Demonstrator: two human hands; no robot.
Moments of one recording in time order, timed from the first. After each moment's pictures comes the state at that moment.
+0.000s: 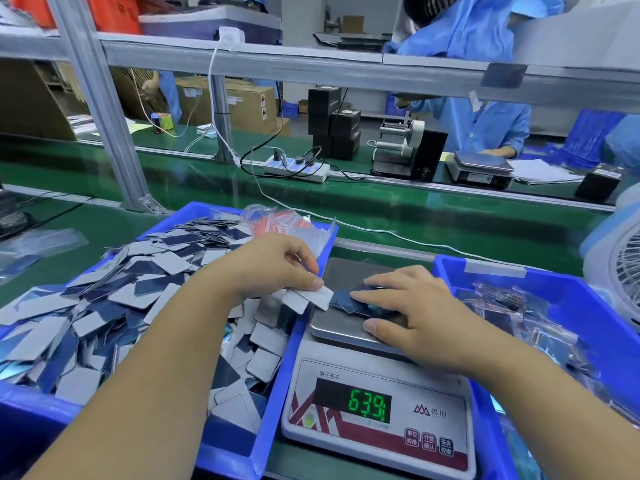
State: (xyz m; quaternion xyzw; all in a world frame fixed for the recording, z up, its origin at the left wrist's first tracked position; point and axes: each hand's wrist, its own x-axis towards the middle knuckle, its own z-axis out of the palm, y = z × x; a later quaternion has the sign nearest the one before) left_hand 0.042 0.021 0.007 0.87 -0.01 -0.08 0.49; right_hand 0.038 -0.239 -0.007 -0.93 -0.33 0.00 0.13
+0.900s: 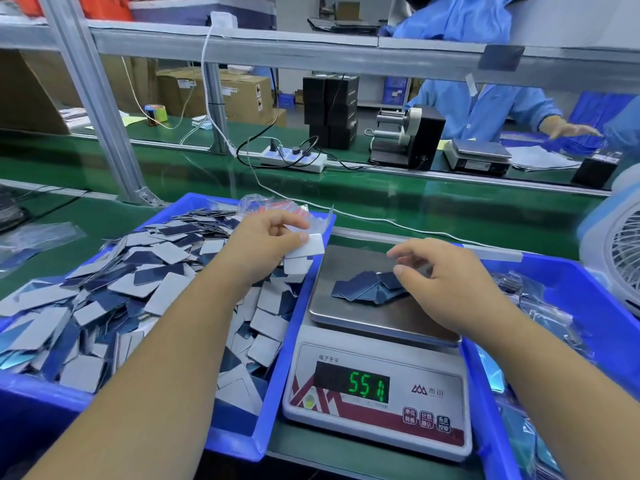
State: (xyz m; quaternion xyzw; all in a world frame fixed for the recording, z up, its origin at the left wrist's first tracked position) left_hand 0.050 0.024 -0.013 0.81 0.02 0.10 0.58; right_hand 0.049 -0.251 -0.006 -0.92 -0.21 -0.12 0.30
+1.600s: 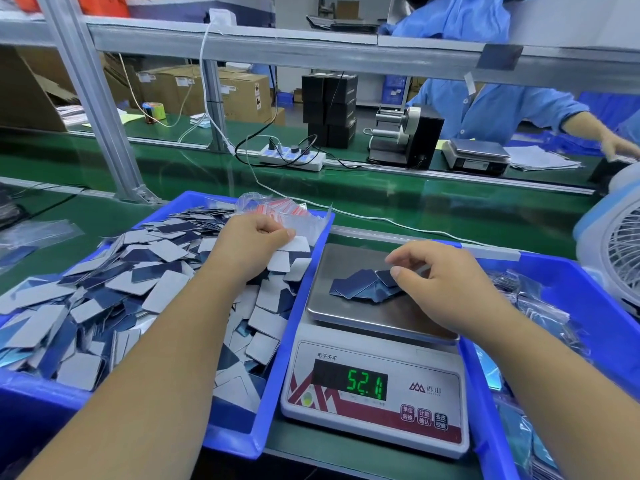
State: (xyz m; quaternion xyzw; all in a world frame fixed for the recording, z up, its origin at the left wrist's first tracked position) left_hand 0.051 0.025 -0.015 0.84 0.13 0.15 0.51; right_hand 0.044 -0.250 -0.003 -0.92 -0.21 -0.08 0.31
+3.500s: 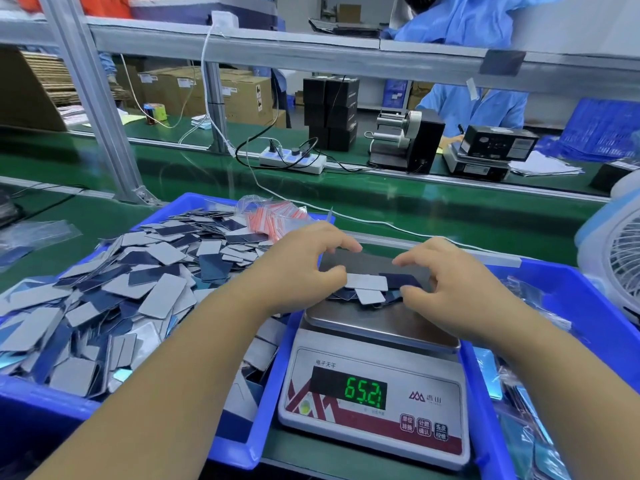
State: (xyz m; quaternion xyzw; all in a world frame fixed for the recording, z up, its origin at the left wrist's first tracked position) left_hand 0.029 -0.021 0.001 0.92 -0.16 0.08 0.35; right_hand 0.046 -0.259 0.006 -0.95 -0.23 -0.07 0.21
